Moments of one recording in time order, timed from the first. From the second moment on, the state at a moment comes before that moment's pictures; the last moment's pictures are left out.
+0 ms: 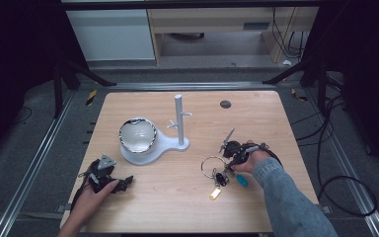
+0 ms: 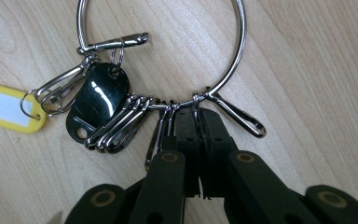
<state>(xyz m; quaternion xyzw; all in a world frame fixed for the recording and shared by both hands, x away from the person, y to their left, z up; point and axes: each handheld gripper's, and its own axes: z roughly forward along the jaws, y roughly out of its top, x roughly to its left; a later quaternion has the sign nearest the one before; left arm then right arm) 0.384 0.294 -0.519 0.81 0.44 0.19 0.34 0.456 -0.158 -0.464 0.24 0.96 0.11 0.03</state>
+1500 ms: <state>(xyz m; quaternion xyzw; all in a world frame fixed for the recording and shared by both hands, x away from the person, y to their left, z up) 0.384 0.294 -0.519 0.81 0.44 0.19 0.34 0.462 -0.149 -0.375 0.23 0.96 0.15 0.03</state>
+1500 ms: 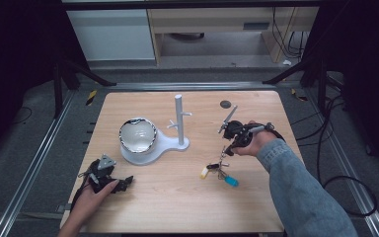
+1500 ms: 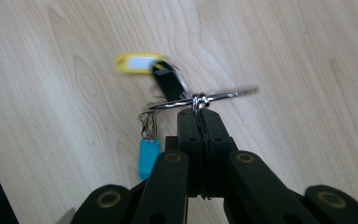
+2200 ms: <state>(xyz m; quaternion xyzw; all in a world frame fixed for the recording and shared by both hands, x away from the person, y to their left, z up) 0.384 0.293 -0.519 0.81 0.44 0.19 0.35 0.471 -0.150 -0.320 0.24 0.95 0.18 0.06</state>
